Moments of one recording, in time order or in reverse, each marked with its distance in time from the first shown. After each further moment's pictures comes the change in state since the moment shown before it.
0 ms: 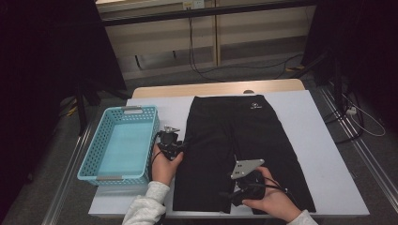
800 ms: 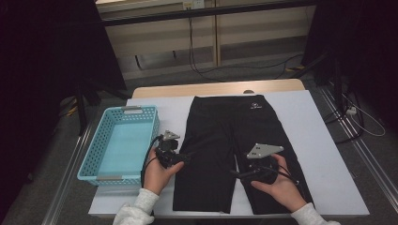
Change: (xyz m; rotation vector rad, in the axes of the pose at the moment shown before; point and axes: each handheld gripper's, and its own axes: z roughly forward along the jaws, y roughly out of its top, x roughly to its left) left arm -0.005 -0.015 -0.023 -0.016 -0.168 0.098; right arm -0.044 -0.007 -0.020 -0.106 -0.202 0.155
